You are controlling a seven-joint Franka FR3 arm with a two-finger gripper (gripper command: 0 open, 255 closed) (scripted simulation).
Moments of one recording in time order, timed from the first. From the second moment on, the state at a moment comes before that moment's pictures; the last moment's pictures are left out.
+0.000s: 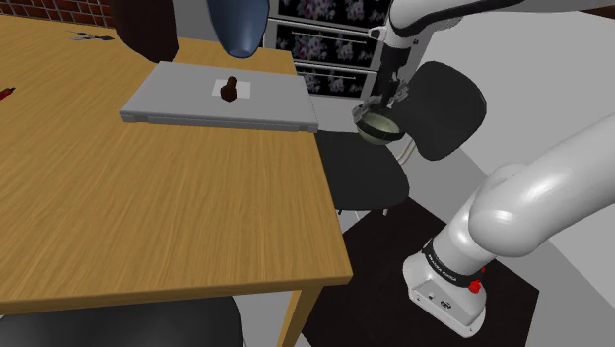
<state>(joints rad) 0.06 -0.29 -0.39 -2.25 -0.25 1.95 -1.01</state>
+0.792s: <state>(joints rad) -0.02 -0.17 -0.44 -2.22 -0.13 2.07 -1.16</state>
